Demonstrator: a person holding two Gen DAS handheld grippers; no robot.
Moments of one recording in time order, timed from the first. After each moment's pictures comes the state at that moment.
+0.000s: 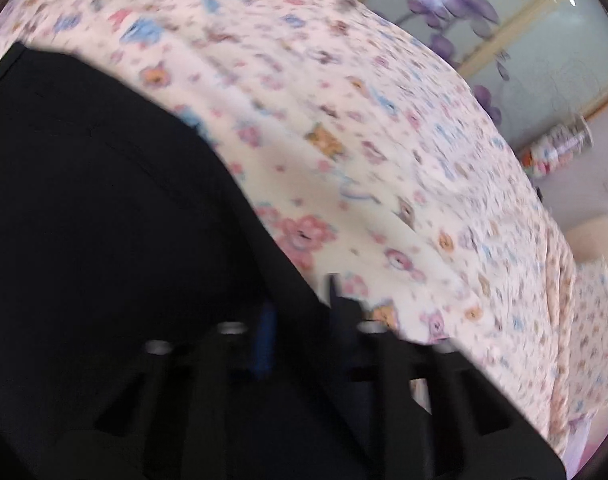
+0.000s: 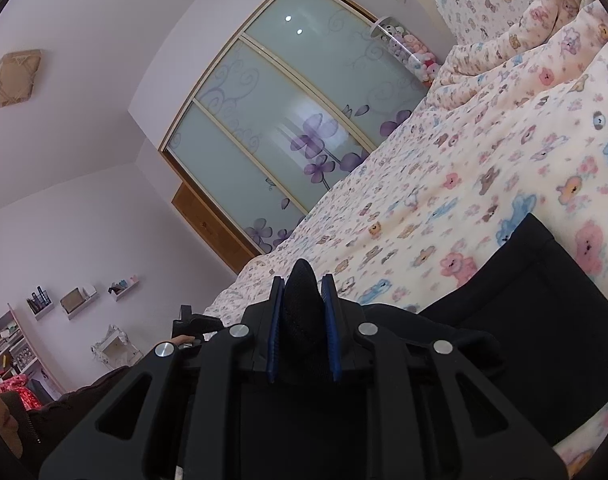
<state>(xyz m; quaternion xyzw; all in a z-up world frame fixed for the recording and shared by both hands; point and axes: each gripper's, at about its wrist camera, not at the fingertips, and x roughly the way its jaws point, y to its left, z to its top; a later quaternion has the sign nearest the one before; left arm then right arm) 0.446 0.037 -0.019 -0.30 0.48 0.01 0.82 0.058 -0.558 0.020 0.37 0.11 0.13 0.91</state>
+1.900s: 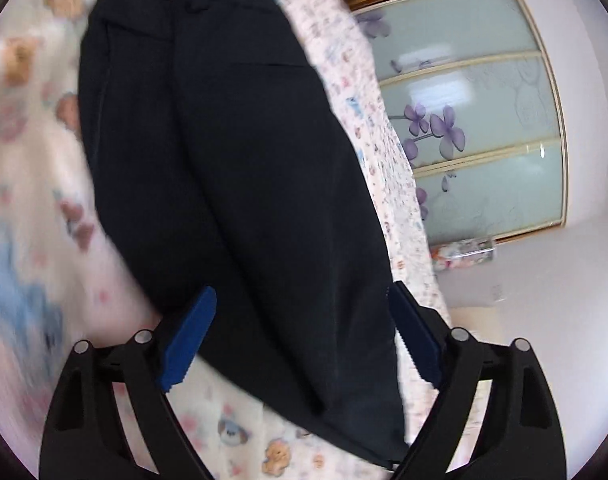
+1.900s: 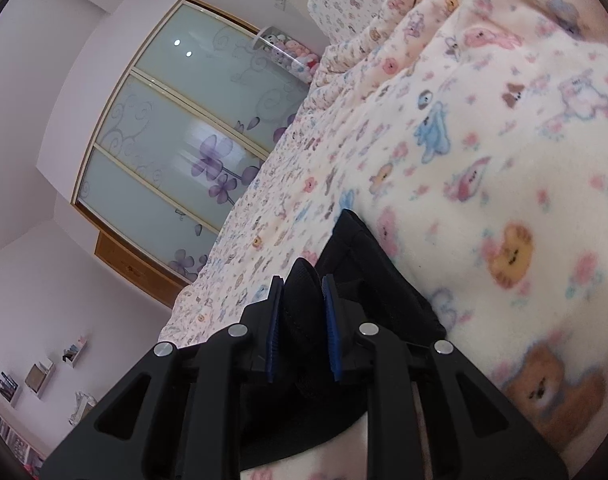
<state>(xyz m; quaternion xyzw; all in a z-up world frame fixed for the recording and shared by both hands) 0.096 0.249 -0.019 -0.55 0.36 -0.05 0.75 0.015 -0.618 -0.017 0.46 0.16 -0.04 0.87</state>
